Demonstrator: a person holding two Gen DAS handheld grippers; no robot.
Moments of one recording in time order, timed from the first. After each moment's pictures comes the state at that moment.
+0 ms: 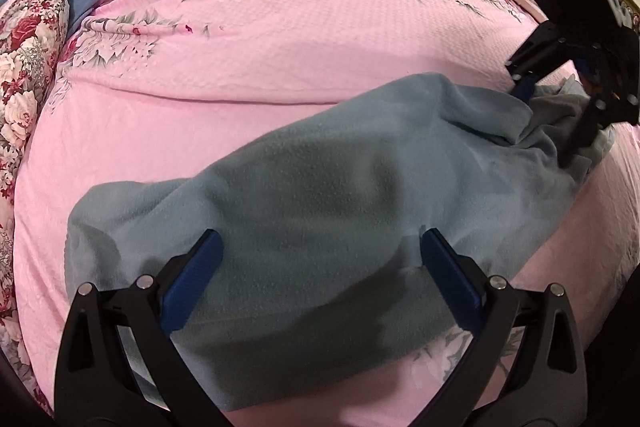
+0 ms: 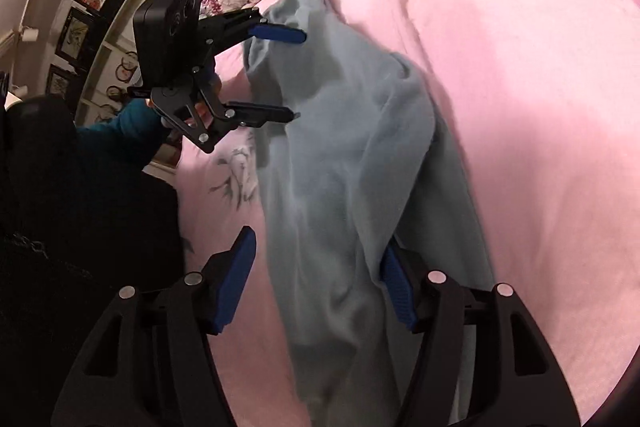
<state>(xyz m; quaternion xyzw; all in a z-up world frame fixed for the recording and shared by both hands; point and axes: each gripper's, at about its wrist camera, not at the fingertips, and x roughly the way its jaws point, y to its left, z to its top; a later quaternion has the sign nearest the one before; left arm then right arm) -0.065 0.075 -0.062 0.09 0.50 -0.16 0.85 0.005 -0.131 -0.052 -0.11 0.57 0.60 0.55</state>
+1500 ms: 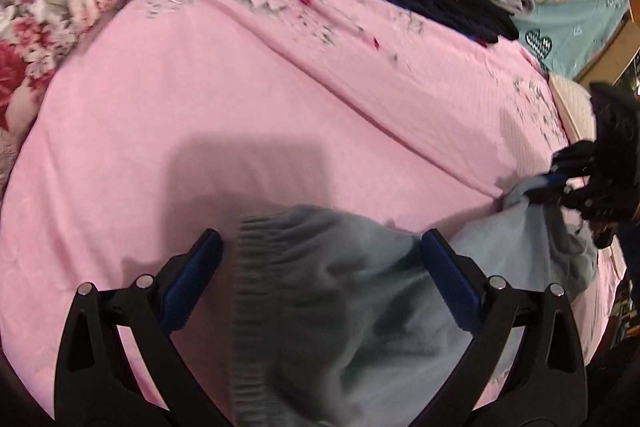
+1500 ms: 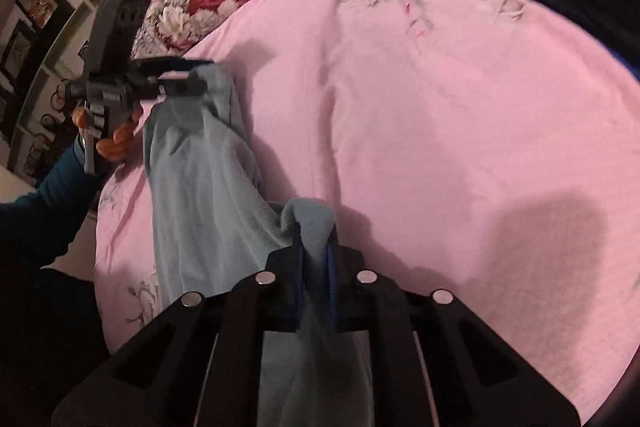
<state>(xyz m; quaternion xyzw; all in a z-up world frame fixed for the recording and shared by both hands) -0.012 0.213 -0.064 -0.11 0.49 -0.07 0.86 0.054 -0.051 -0.051 -0.15 0.50 0.52 0.68</state>
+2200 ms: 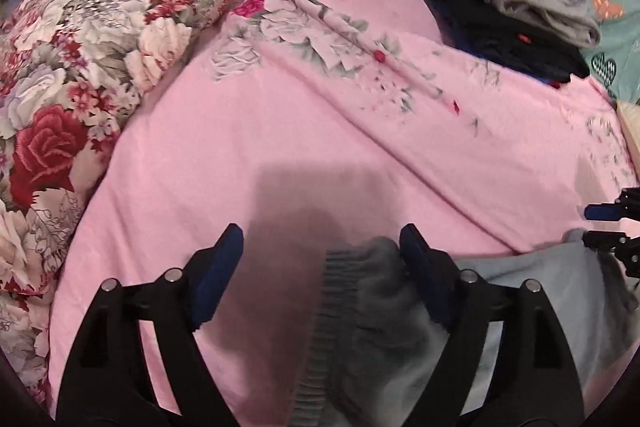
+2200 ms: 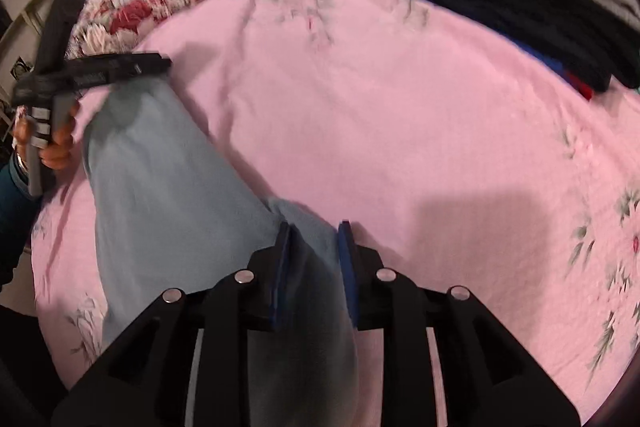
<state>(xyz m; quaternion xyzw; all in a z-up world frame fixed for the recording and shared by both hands) 0.019 0.230 -0.041 -0.07 0.45 0.07 0.89 0.069 -0.063 -0.057 -0.18 0.48 0.39 0.76</state>
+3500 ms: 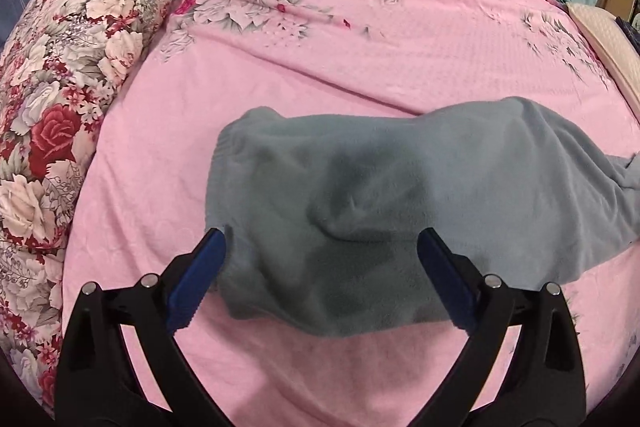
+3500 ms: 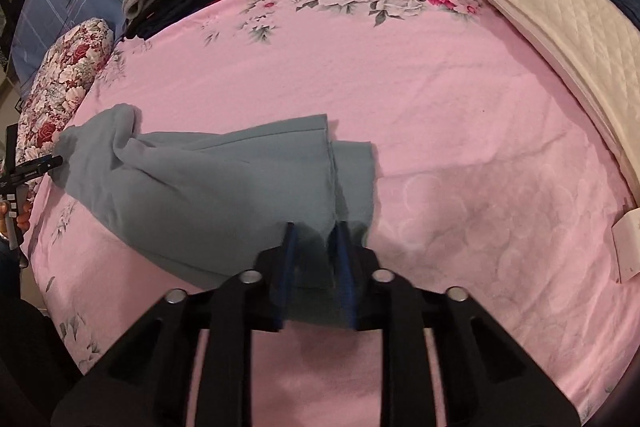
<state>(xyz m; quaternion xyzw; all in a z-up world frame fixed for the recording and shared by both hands) -0.058 0.148 -0.052 0.04 0.49 0.00 0.87 -0.118 -0.421 -0.046 0.05 0.48 0.12 0.87</state>
